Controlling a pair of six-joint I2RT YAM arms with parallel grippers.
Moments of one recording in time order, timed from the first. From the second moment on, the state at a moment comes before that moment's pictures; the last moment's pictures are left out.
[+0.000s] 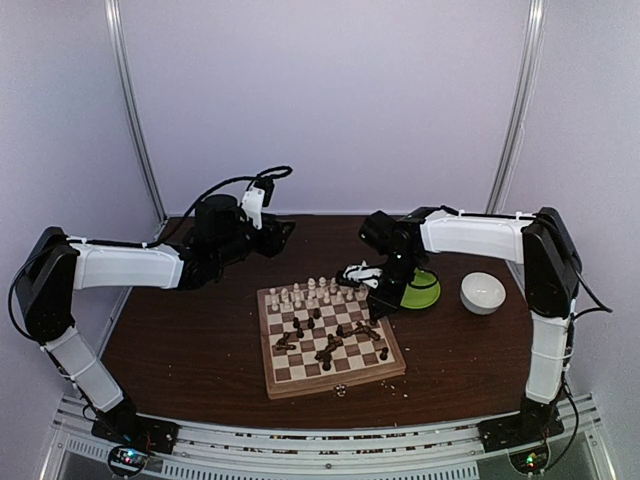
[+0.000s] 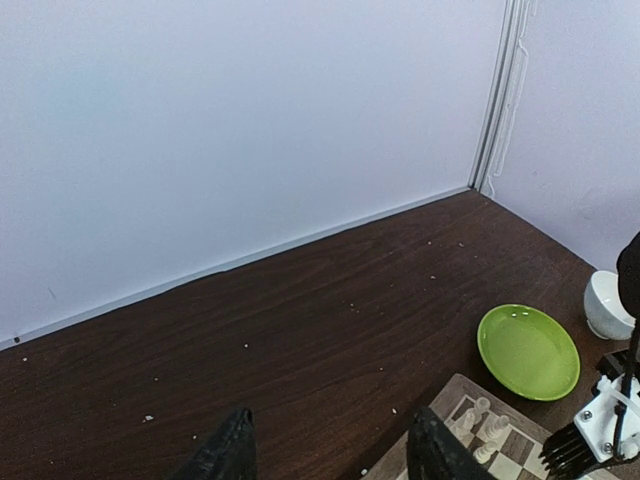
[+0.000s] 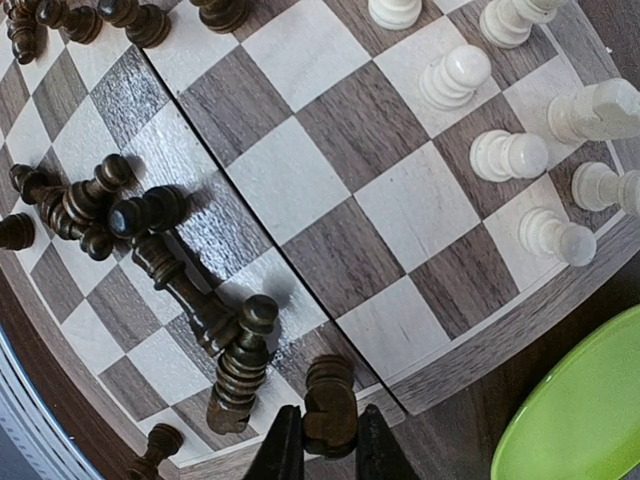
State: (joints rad) left arm -0.68 1.64 1.00 0.45 -0.06 -0.08; right arm 0.70 1.98 1.55 -0.96 -0.18 -0.41
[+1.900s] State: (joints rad) left arm -0.69 1.65 1.02 0.44 -0.05 -0.07; right arm 0.95 1.82 1.35 -0.92 -0.14 -0.56
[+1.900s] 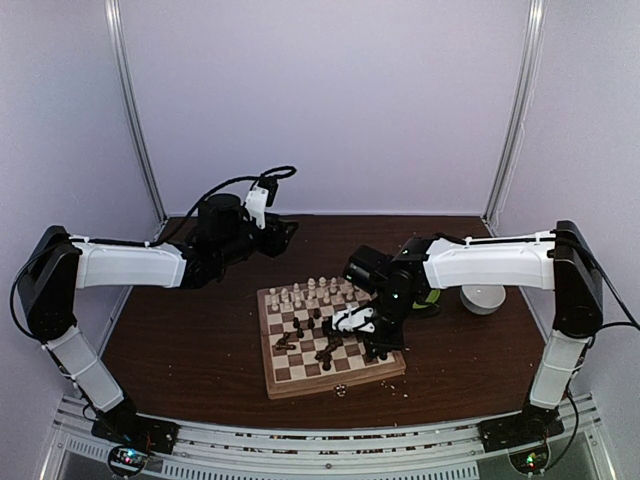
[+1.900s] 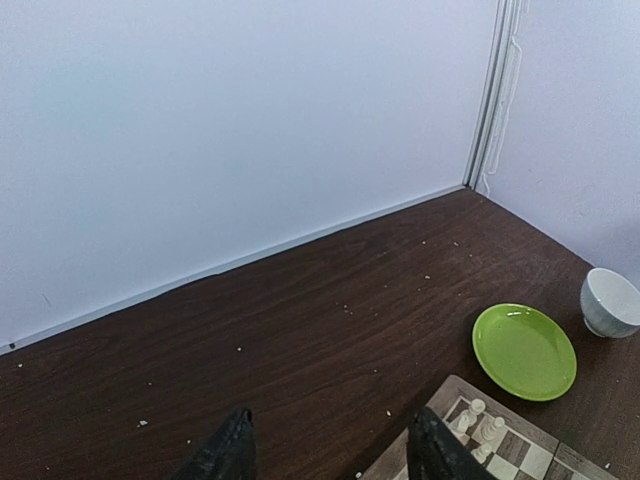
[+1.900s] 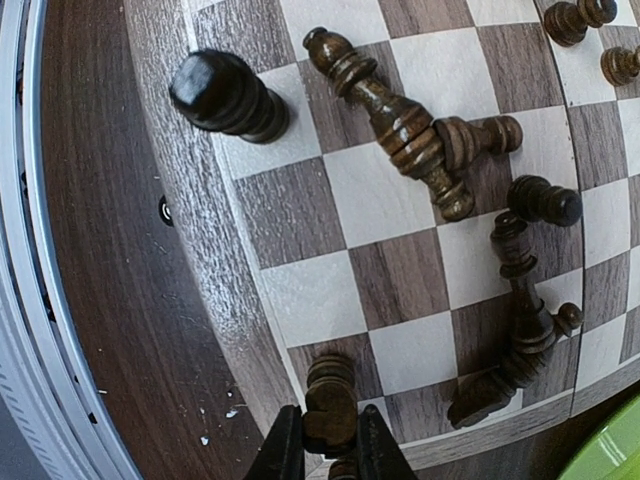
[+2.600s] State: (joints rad) left arm -0.70 1.66 1.08 0.34 -0.05 -0.07; right arm 0.93 1.75 1.35 -0.97 -0.20 -0.57
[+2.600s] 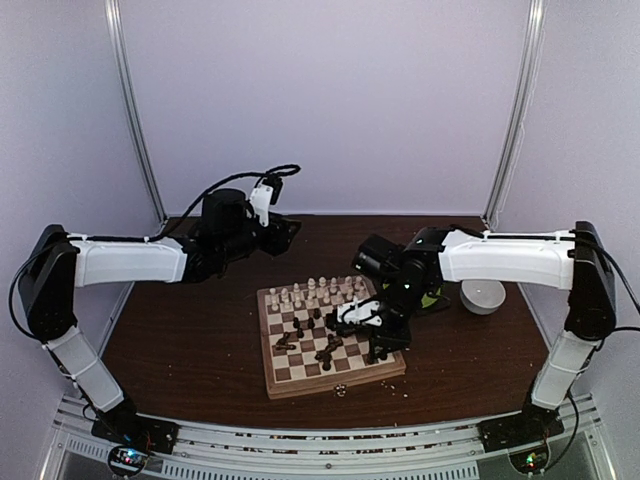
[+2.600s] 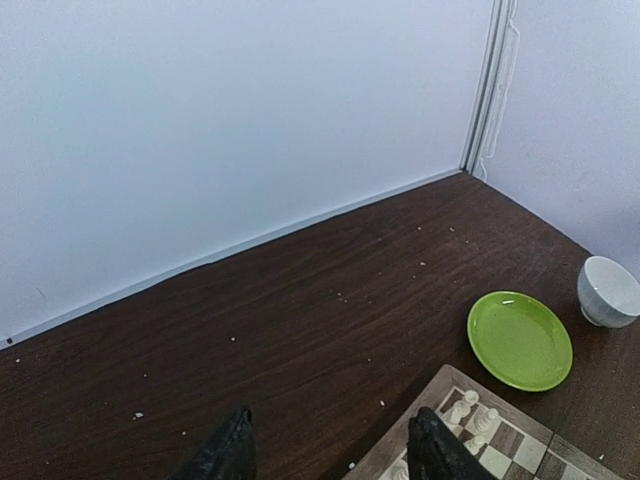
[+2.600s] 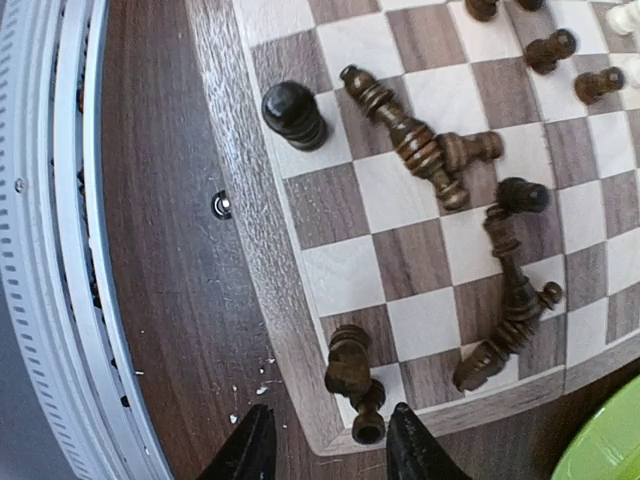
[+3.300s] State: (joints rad) left arm -0.96 1.58 1.14 -0.25 -0.04 -0.11; right arm 0.66 1.64 1.16 -0.61 -0.31 -0.38
